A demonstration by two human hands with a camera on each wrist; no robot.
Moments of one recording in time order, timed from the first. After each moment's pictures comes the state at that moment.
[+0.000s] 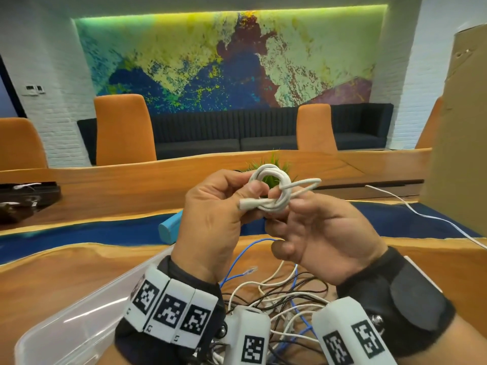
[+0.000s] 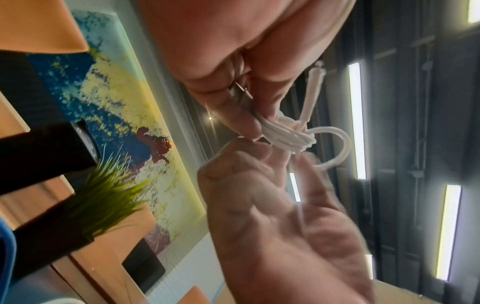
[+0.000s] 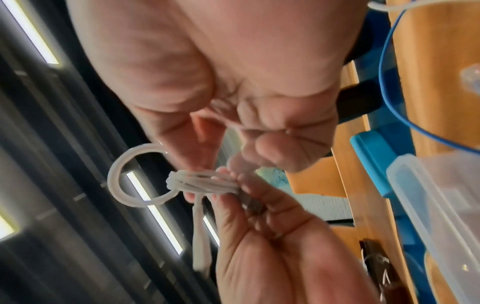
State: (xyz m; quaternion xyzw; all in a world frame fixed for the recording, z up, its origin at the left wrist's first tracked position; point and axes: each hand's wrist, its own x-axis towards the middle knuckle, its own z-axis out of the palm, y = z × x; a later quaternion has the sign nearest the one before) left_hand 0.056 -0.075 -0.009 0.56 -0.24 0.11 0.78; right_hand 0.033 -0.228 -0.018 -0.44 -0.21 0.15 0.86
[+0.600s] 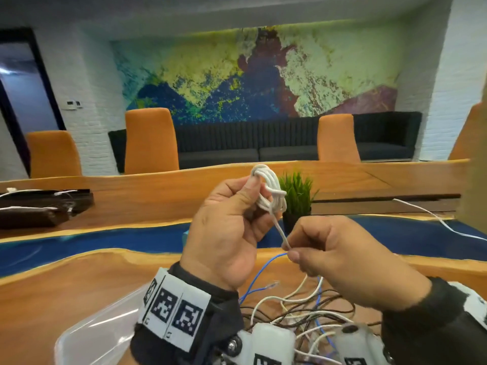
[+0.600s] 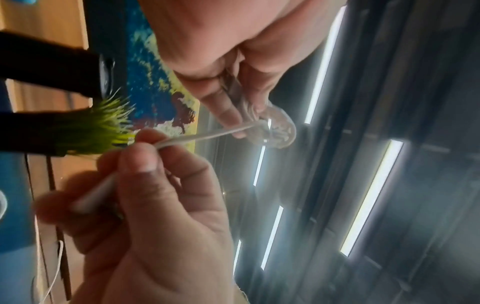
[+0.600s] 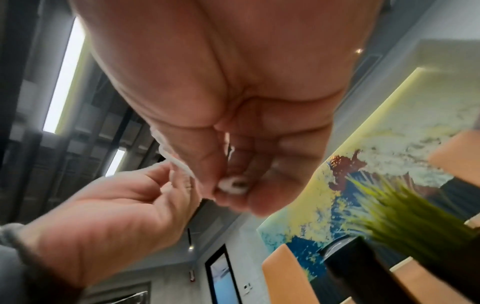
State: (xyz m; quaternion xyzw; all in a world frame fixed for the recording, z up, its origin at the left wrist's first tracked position) left_hand 0.058 -0.056 0.005 0.46 -0.18 0.02 0.87; right_hand 0.021 -0.219 -0.011 -0.89 -0.18 -0.12 0.39
